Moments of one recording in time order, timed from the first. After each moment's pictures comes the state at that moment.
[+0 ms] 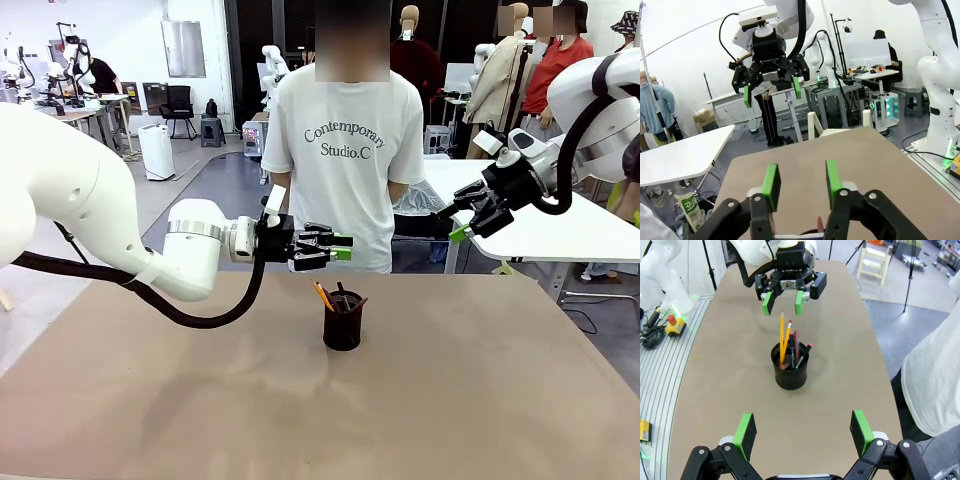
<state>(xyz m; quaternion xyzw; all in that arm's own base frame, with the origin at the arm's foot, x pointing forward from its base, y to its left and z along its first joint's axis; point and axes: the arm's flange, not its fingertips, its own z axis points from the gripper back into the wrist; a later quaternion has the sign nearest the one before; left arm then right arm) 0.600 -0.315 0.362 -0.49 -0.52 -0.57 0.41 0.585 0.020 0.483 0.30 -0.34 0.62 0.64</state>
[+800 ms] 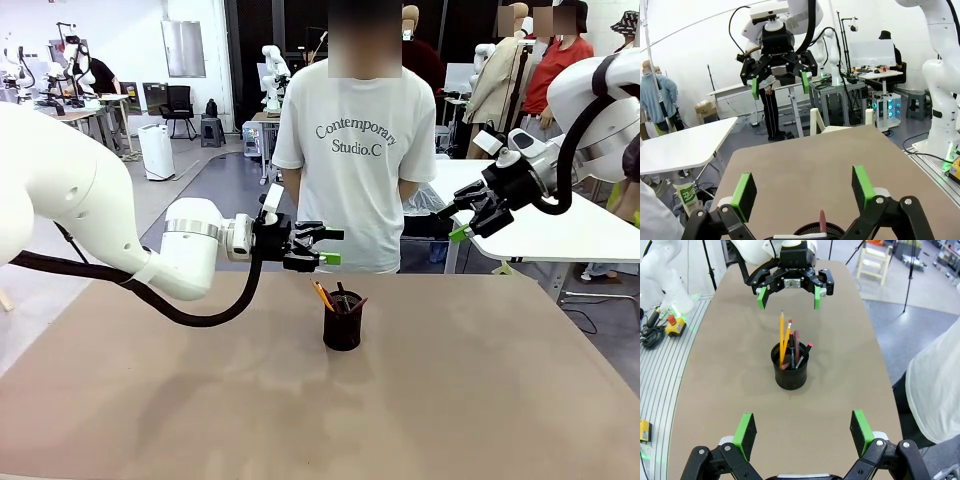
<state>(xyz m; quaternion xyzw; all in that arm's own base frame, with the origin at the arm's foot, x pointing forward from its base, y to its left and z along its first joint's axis) 0.604 -0.308 0.362 -0.49 -0.51 -0.56 0.43 0.585 0.020 0.483 0.30 -0.34 0.62 0.64</state>
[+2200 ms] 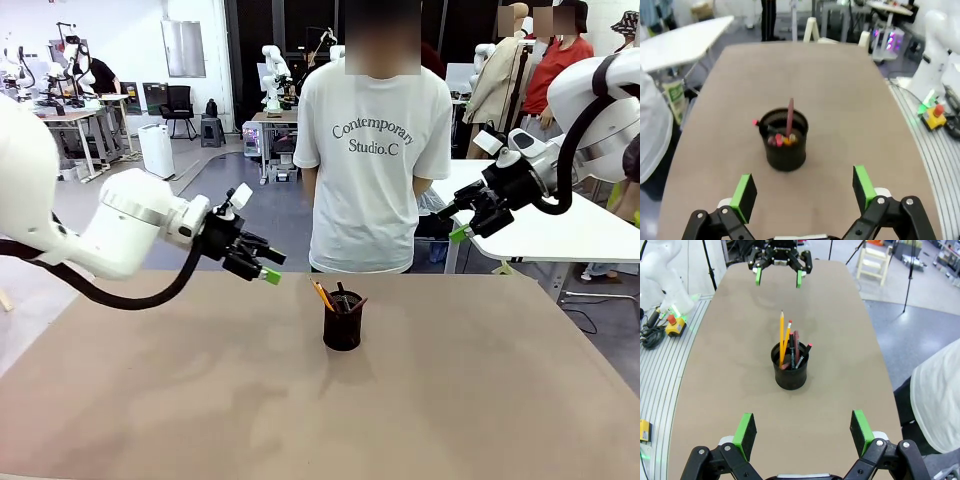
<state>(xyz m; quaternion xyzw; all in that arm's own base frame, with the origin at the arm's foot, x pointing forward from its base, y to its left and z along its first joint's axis) 0.567 -0.200 0.399 -0.38 -0.35 -0.60 0.61 0.585 0.020 0.483 0.30 -0.34 0.62 0.64</state>
